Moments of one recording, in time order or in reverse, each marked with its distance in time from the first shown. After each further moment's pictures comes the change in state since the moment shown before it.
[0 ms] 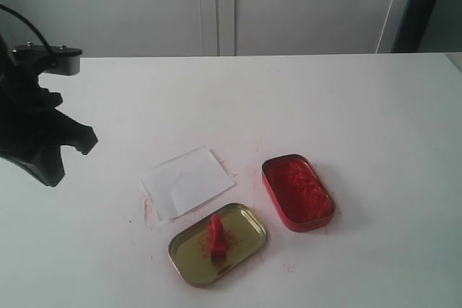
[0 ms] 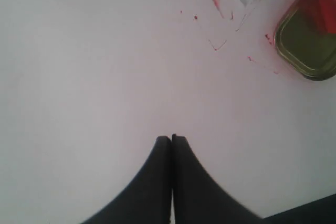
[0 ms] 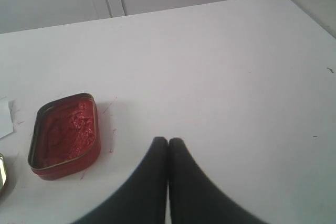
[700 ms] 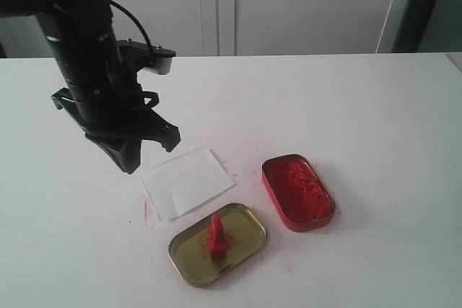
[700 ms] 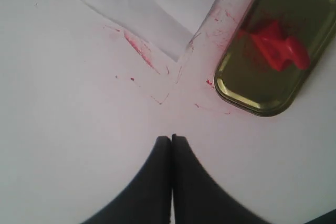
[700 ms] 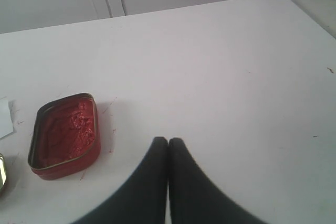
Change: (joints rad) left arm -0.209 0.237 -0.257 0.038 0.030 -0.028; right arm 0.000 0.000 0.000 0.000 0.000 -0.002
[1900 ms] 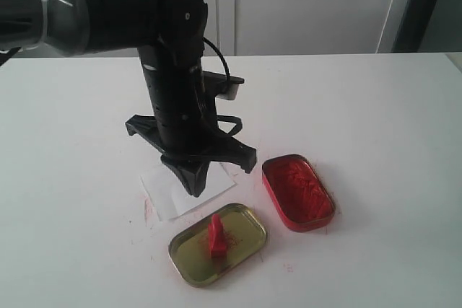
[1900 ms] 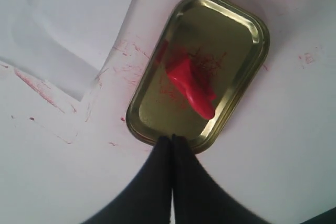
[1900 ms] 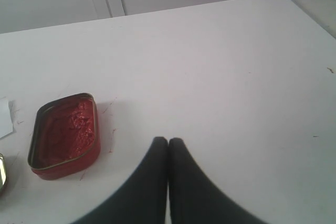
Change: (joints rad) left arm -0.159 0.196 -0.168 -0.051 0.013 -0.166; right arm 0.000 0.000 0.000 0.000 0.000 0.000
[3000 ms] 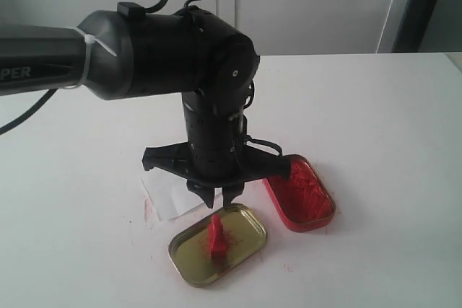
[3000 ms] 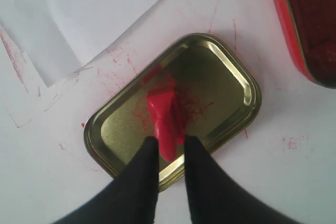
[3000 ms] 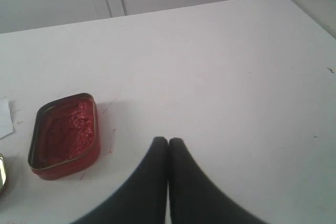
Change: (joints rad) left arm -0.158 0.017 0.045 0.199 -0.140 -0.612; right arm 0.000 0.000 0.000 0.000 0.000 0.000
